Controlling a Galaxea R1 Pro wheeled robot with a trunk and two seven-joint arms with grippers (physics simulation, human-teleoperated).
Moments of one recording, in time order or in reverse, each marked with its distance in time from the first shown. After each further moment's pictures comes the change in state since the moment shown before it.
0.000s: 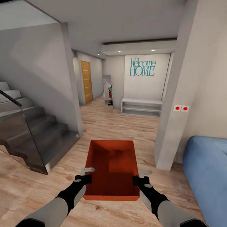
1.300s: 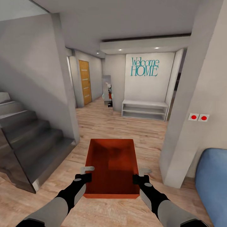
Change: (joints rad) left arm 0.001 -0.002 0.027 -0.017 -0.021 -0.005 -0.003; right arm 0.001 -0.003 0.006 -0.022 -0.008 -0.002 0.002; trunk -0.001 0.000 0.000
